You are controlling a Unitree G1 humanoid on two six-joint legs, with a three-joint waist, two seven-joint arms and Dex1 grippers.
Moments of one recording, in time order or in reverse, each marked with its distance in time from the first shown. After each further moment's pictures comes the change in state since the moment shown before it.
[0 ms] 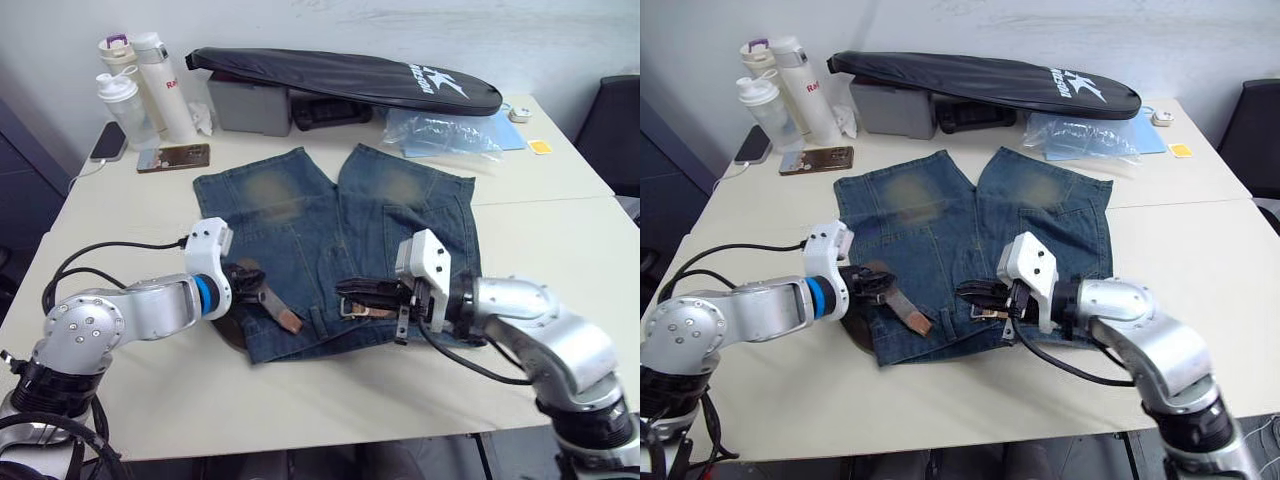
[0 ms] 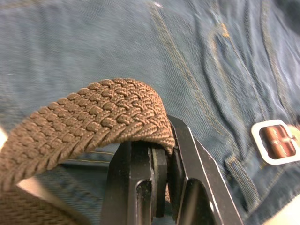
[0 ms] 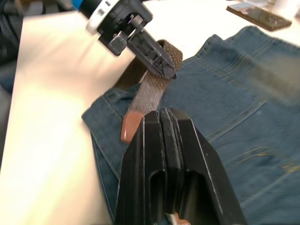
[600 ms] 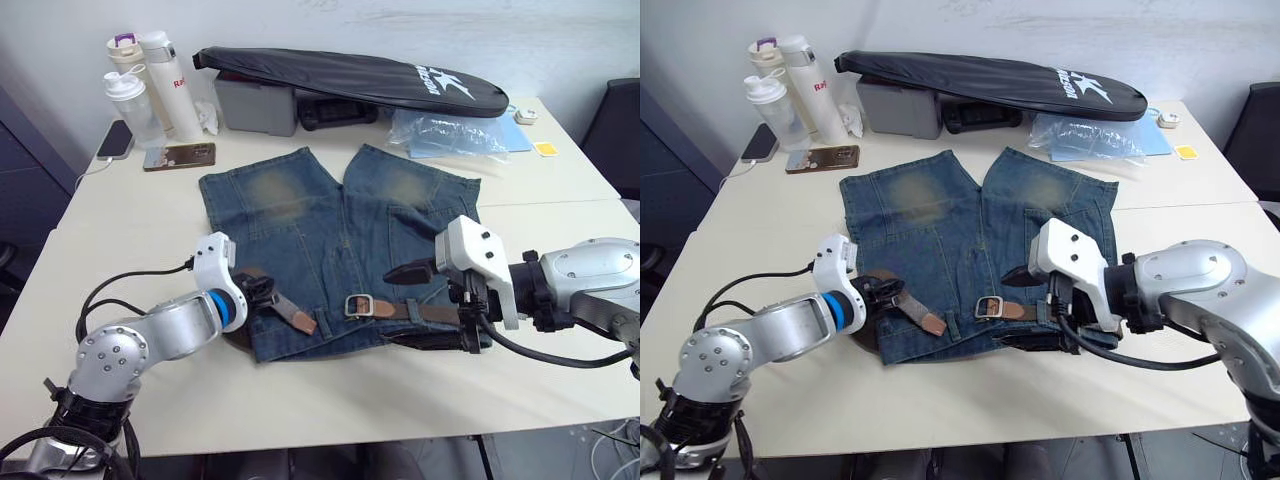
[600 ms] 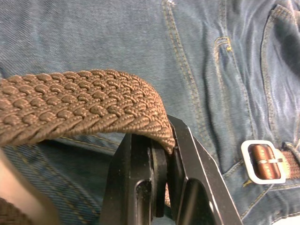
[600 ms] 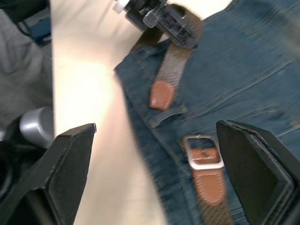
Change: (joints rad) left arm 0.129 -0.199 0.005 -0.105 0.004 -0.171 0.171; right arm -0.169 -0.397 -0.146 -0.084 0.333 0.366 0.124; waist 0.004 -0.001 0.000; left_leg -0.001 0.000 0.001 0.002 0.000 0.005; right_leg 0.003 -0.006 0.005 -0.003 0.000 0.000
